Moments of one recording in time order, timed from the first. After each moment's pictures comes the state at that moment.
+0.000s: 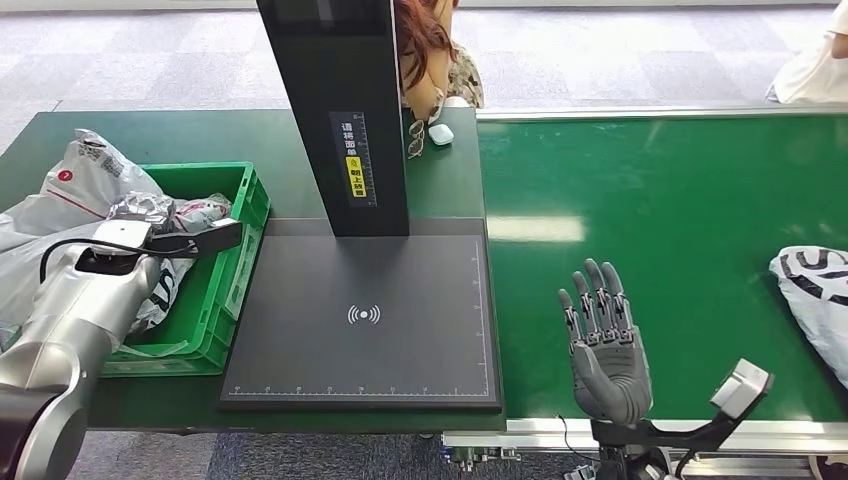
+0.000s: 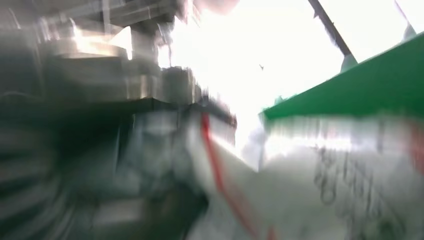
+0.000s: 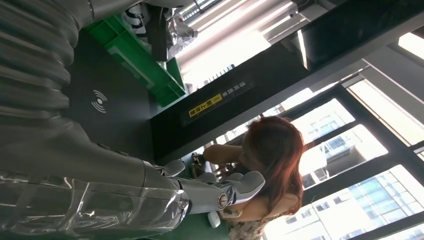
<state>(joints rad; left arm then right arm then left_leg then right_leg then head) -0.91 0.27 -0.26 -0.54 -1.53 -0.22 0.15 0.17 0.19 0.01 -1.79 -0.55 0.24 -0.24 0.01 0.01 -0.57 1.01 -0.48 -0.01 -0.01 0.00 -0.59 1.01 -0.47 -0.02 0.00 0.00</state>
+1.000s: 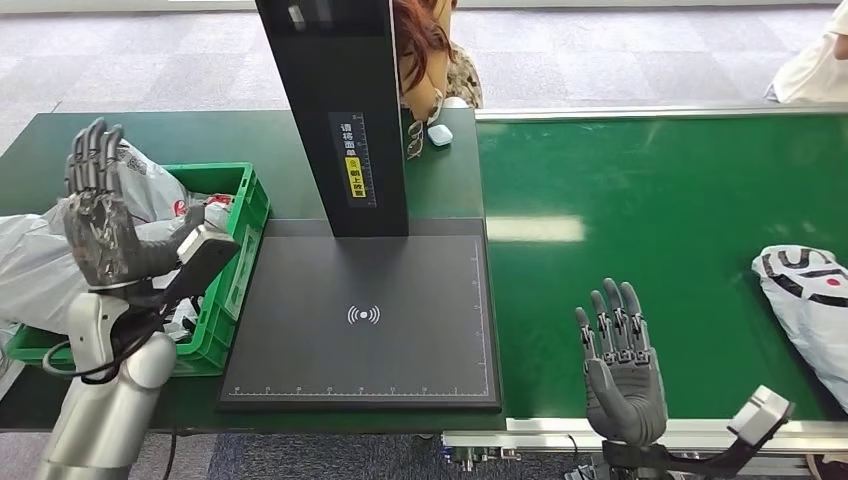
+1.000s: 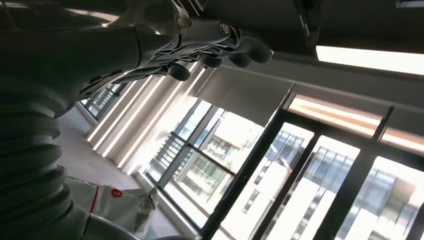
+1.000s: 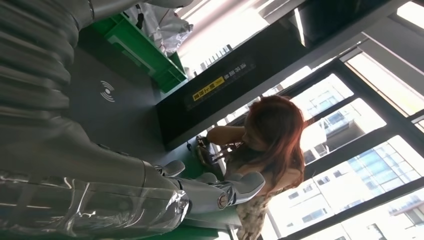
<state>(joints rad) -0.30 0.18 -0.13 -1.59 -0.95 0.59 -0.09 0.26 0.21 -0.01 -1.85 -0.53 0.19 -0.24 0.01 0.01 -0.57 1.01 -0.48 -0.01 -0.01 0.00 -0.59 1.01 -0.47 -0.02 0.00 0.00</state>
